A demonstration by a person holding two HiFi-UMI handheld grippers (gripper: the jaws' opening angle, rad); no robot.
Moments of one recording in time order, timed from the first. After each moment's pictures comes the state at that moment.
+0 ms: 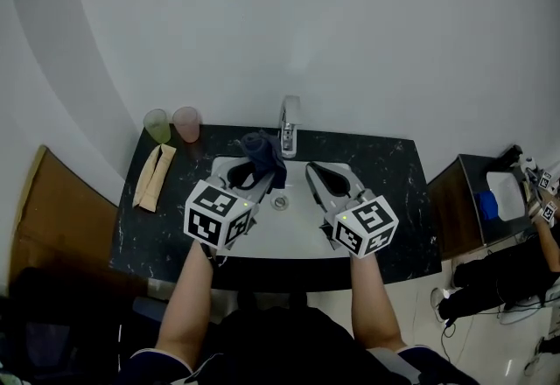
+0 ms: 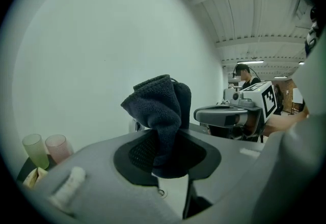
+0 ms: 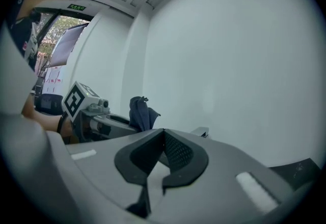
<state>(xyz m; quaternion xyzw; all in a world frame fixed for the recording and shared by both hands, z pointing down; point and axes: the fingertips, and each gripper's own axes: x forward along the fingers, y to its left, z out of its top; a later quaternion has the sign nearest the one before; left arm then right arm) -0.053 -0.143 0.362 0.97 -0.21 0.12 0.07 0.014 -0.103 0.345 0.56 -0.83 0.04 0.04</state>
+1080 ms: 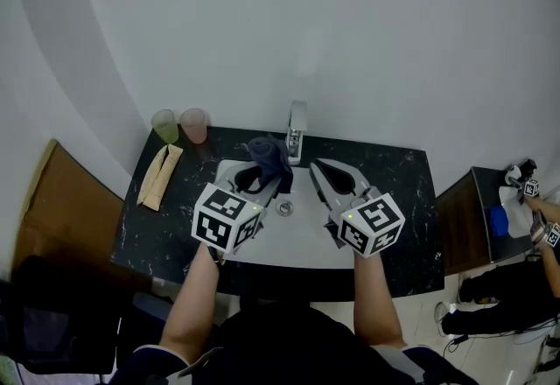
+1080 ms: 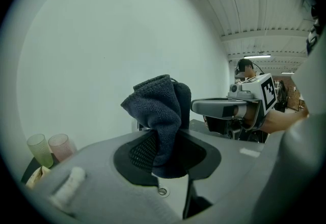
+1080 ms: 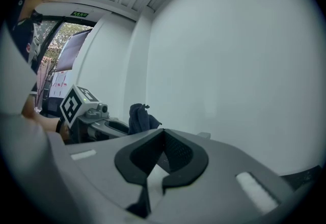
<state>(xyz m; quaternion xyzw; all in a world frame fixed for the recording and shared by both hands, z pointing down) -0.042 -0.148 0.367 0.96 -0.24 0.14 0.07 0.022 -0.120 0.333 0.53 -0.85 0.03 0.03</state>
